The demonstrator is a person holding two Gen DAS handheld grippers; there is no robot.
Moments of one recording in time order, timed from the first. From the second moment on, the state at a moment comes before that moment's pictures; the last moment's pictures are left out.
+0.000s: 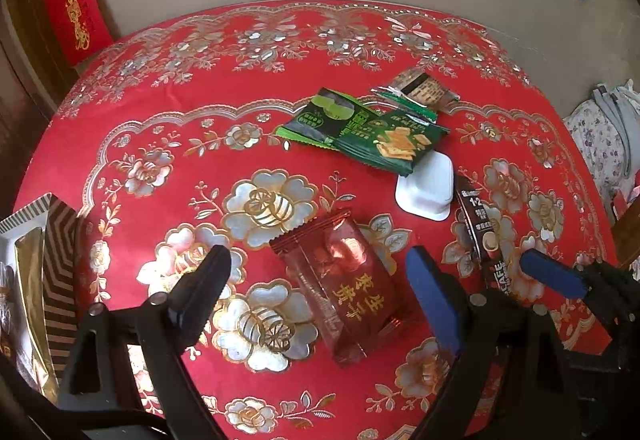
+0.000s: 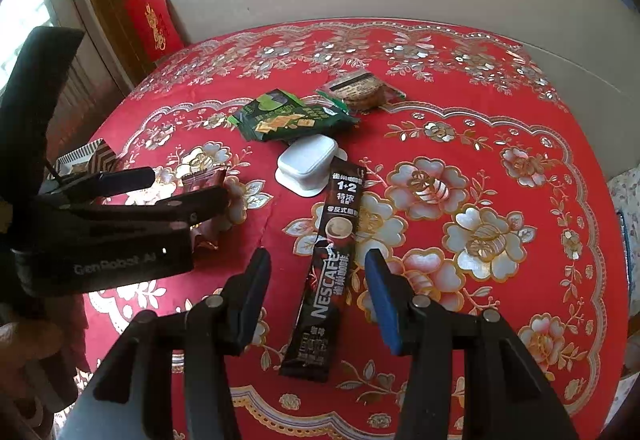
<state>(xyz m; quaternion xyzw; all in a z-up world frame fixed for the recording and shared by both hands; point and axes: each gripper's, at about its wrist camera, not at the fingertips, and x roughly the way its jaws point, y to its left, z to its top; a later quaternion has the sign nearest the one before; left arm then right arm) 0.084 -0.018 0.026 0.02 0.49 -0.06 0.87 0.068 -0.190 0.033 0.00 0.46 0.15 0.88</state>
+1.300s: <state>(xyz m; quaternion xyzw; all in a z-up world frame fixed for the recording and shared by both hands) 0.095 -0.025 0.009 0.03 0.54 -0.07 0.84 0.074 -0.182 0.019 -0.05 0.46 0.15 0.87</state>
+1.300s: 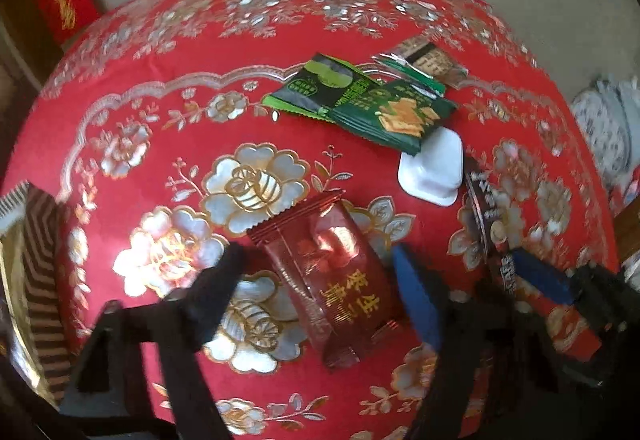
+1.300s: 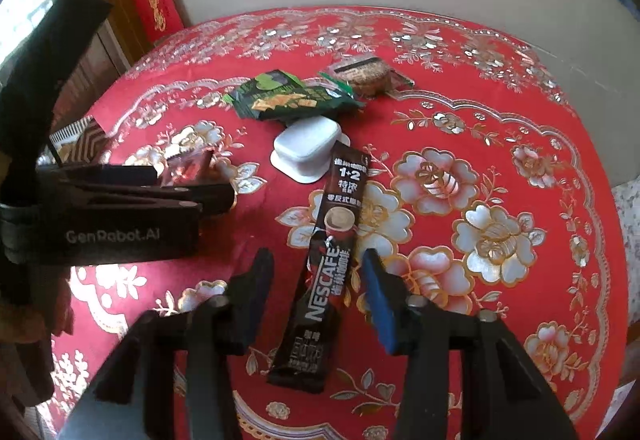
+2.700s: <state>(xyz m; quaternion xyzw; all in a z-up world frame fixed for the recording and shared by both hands) 0.012 0.087 0.056 -0.02 0.48 -0.10 0.87 0.028 -0.099 0.030 -0.06 0.47 0.23 0.85</state>
